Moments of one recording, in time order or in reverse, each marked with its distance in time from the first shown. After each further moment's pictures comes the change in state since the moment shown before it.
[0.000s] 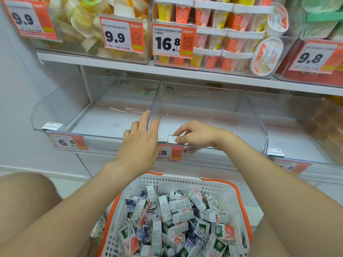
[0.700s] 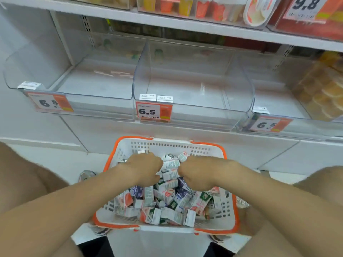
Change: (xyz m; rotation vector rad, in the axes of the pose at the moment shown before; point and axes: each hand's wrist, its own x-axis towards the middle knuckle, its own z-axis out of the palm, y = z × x) left_hand -0.085 0.026 0.107 0.115 -0.721 0.315; right_hand -0.115 0.076 0.118 -0.912 -0.355 -0.035
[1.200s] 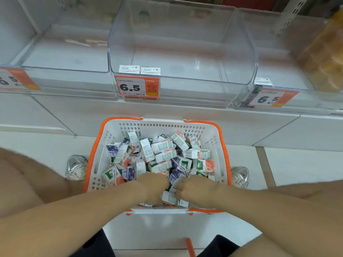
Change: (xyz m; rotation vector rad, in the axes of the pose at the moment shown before) left_hand 0.040 0.063 0.116 -0.026 -0.296 0.211; right_hand 0.038 0.018 0.173 -0.285 0.125 -0.431
